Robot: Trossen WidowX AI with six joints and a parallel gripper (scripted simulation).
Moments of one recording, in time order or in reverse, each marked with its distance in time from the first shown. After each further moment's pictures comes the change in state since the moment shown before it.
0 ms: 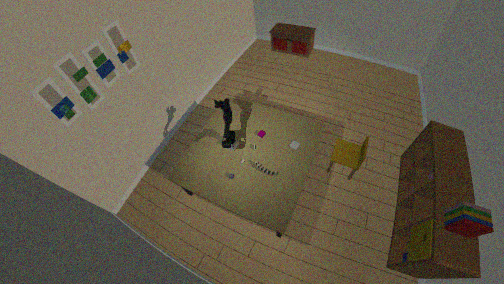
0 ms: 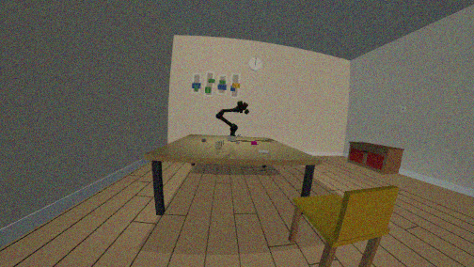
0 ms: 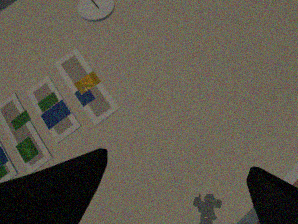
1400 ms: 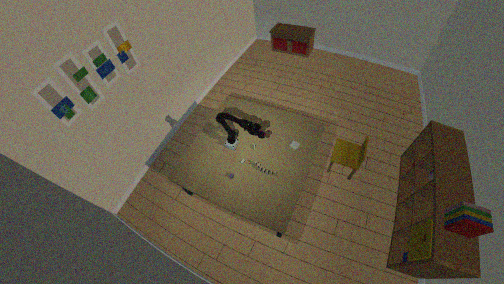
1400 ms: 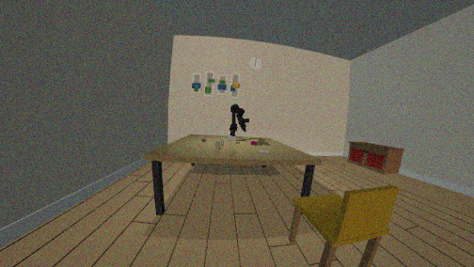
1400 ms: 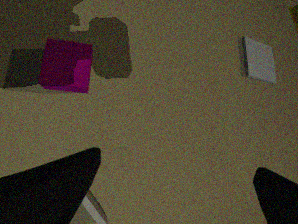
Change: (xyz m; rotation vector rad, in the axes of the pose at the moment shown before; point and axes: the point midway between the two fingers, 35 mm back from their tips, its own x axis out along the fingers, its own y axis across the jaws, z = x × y) arm -0.471 -0.193 -0.013 -0.138 0.605 -1.998
